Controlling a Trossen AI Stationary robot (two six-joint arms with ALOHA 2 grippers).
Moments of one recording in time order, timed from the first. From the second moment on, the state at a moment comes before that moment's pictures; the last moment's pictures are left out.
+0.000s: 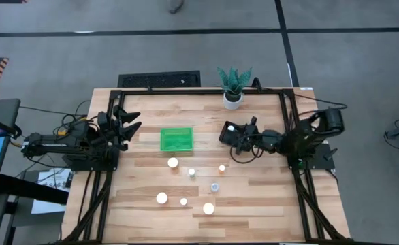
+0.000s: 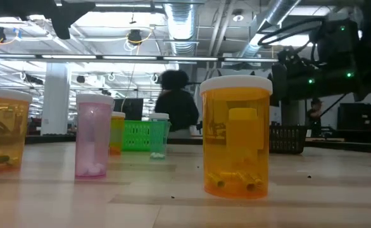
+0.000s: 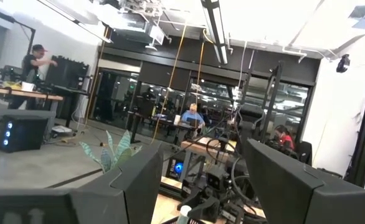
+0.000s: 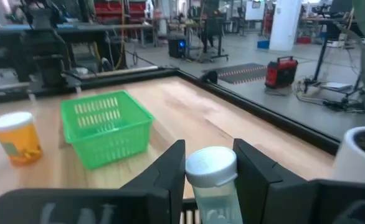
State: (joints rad) left arm 0.00 0.22 0.25 0.33 -0.32 -0.15; right arm -0.07 1.65 0.15 1.46 0.43 0.06
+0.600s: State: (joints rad) left arm 0.00 0.22 0.25 0.33 -0.33 -0.14; right arm -0.07 1.94 0.24 1.56 0.44 0.18
